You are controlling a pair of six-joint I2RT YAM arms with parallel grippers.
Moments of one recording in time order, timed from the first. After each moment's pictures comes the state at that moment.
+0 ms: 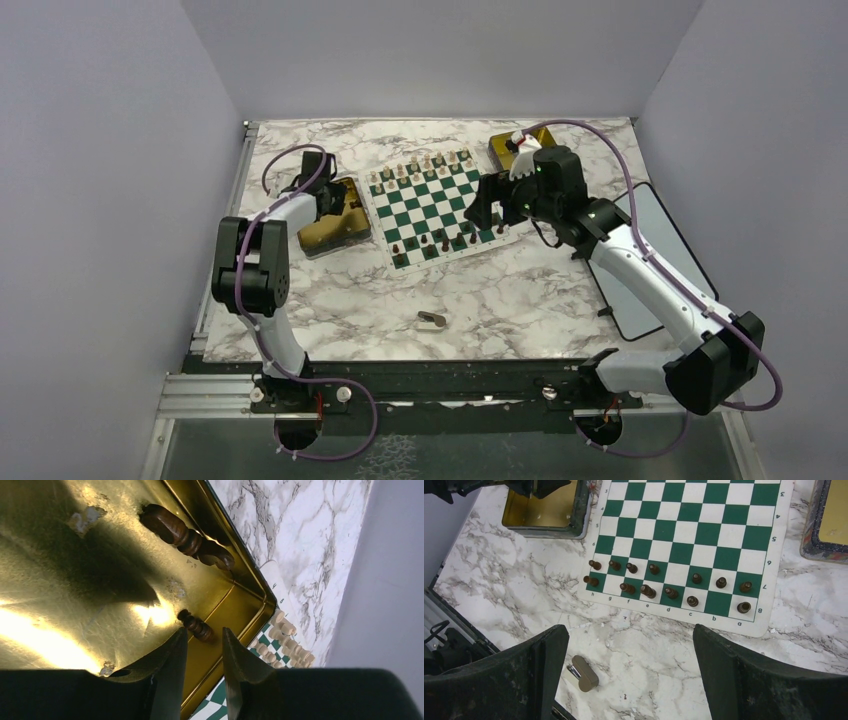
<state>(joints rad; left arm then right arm) -0.09 1.81 1.13 -0.18 -0.14 -1.43 0.52 1.27 1.18 -0.43 -0.18 0.23</state>
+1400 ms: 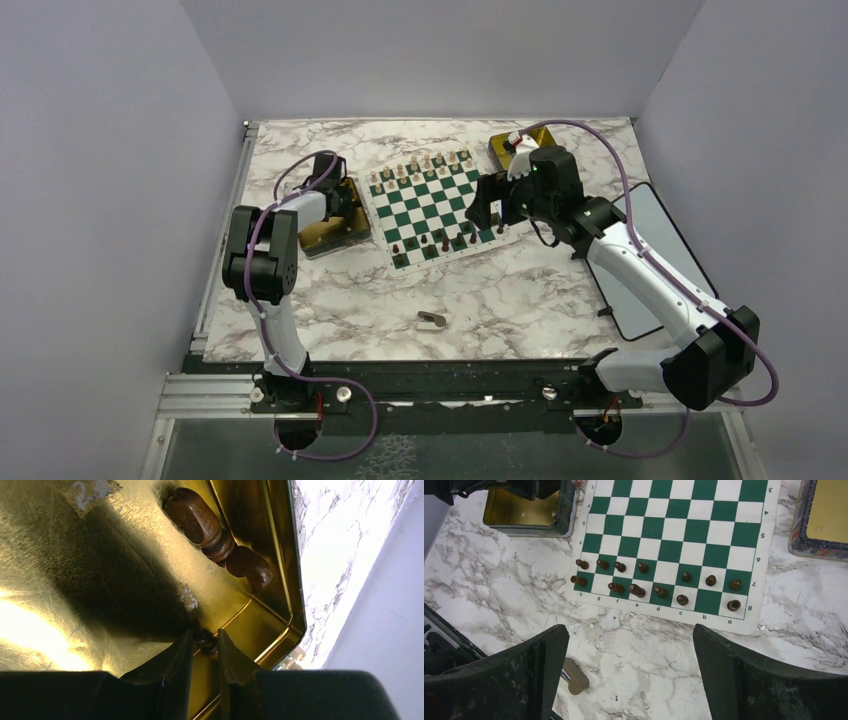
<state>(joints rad) -0.13 1.93 1.19 -0.19 -0.17 -1.60 0.52 1.30 1.18 -0.43 -0.15 0.21</state>
